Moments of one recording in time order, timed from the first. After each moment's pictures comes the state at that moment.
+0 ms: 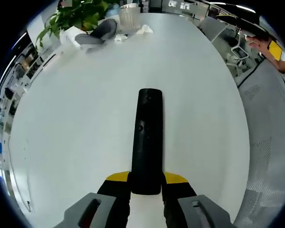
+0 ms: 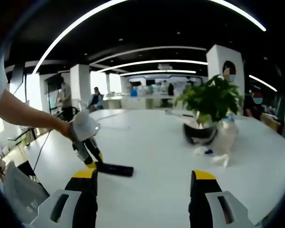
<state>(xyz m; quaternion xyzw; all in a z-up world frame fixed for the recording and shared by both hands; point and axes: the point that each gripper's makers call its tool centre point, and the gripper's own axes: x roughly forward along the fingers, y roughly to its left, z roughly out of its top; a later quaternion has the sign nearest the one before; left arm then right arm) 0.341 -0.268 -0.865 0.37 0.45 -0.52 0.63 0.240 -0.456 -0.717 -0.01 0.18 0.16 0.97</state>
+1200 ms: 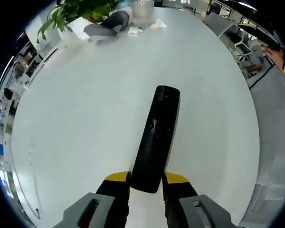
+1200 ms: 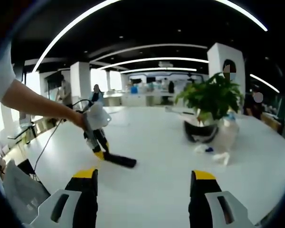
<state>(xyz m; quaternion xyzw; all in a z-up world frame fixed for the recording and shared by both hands) 0.392 -0.259 -0.867 0.39 0.47 -0.50 0.61 0.240 -0.454 -0.722 -0.01 0.19 0.16 0.97</state>
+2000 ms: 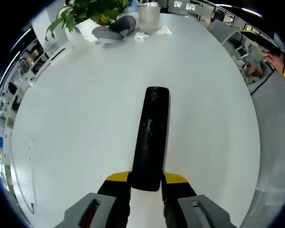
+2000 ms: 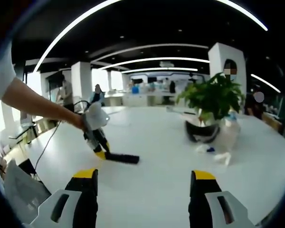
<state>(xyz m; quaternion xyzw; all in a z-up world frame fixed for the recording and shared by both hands) 0.391 -0.258 -0.866 0.37 0.46 -0.50 0.64 0.239 -0.451 -0.722 -0.01 0.19 0.17 0.97</state>
